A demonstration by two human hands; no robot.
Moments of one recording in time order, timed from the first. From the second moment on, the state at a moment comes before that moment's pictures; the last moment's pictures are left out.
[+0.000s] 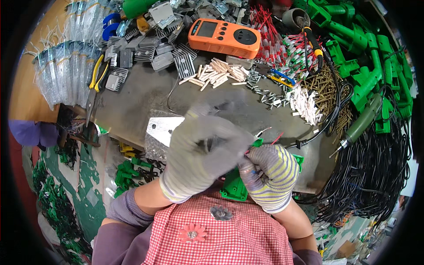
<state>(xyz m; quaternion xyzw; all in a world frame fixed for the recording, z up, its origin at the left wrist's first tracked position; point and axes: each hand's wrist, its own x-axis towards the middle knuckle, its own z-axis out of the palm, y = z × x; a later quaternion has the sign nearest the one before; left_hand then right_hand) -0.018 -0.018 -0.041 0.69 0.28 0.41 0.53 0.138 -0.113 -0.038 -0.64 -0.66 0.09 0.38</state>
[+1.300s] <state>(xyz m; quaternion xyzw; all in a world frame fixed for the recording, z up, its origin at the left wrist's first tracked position) -0.005 -0.009 -0.023 0.83 0.17 0.29 0.44 0.180 -0.123 -0.019 -0.58 -0.74 0.07 0.33</state>
